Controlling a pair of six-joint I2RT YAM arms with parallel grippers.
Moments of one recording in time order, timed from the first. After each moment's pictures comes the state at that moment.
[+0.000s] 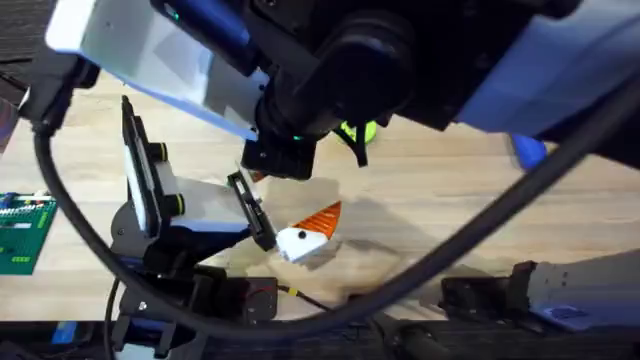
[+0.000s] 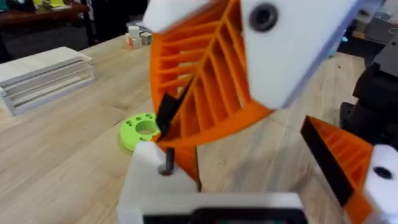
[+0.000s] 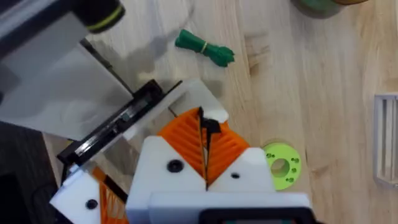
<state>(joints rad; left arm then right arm) -0.13 0.01 0.01 -0.08 0.95 -0.03 1.09 1.70 1.73 -1.05 0.03 -0.34</state>
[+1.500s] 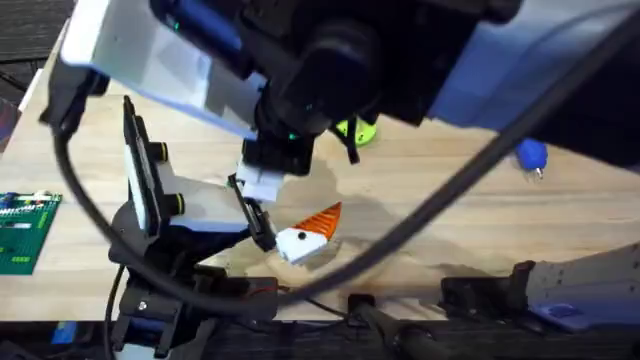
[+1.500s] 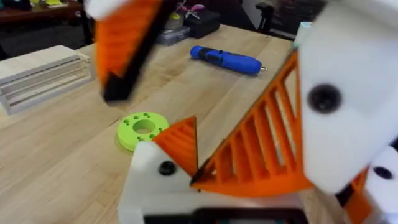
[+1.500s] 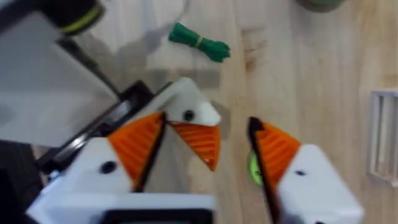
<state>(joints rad) -0.13 0.01 0.01 -0.08 0.96 -0.03 1.09 1.73 1.73 -1.06 0.04 -0.33</state>
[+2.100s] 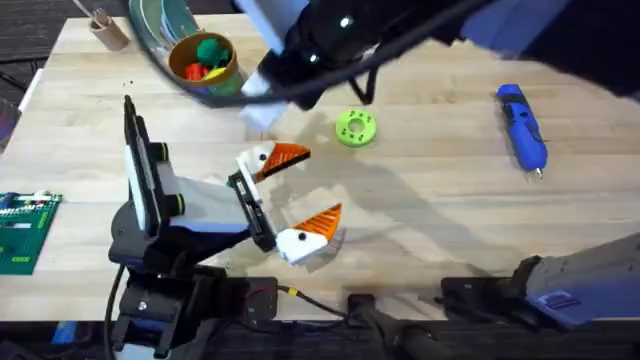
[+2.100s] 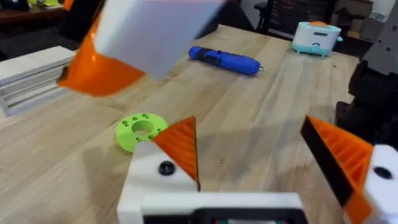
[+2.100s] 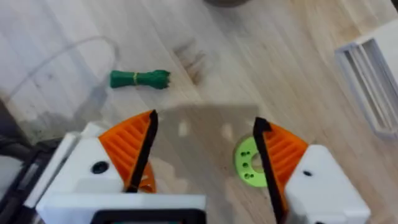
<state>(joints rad) -0.13 0.01 0.01 -0.08 0.97 -0.03 0.88 1.73 1.74 -0.93 0.02 -0.10</state>
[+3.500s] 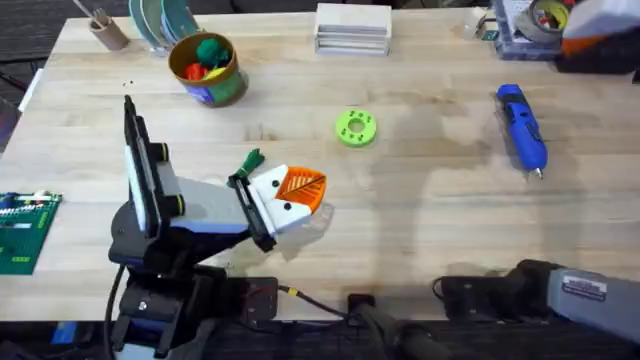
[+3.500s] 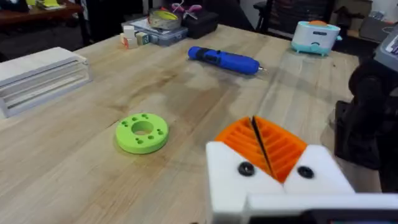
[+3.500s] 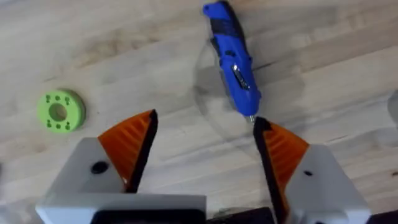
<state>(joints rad) -0.13 0.01 0.01 -0.08 0.97 -0.03 -0.26 1.37 1.60 -1.37 -0.04 0.10</state>
